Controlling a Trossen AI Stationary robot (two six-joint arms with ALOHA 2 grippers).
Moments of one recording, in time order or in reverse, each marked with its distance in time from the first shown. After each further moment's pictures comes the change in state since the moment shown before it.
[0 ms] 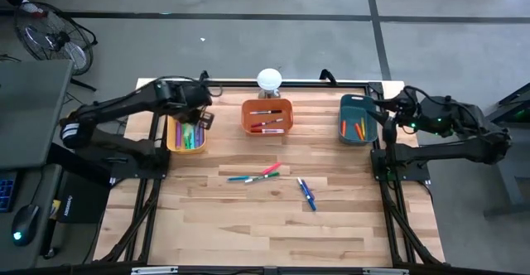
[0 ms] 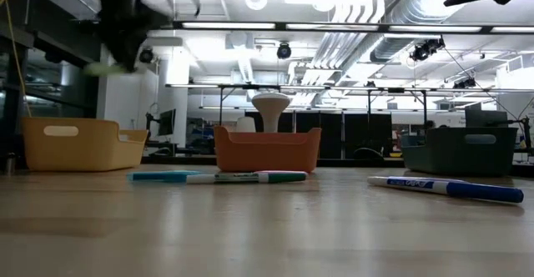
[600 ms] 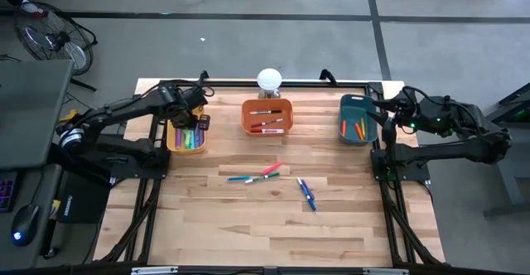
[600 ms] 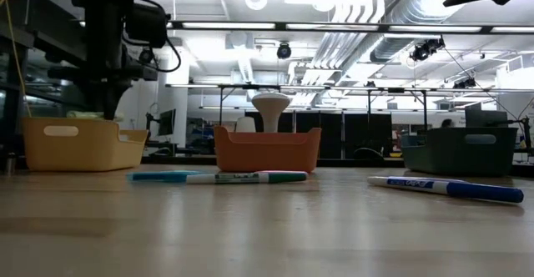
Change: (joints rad) left arm 0.213 -0.023 -0.329 0.237 0.147 -0.024; right arm 0.000 0.006 0.000 0.000 -0.011 0.001
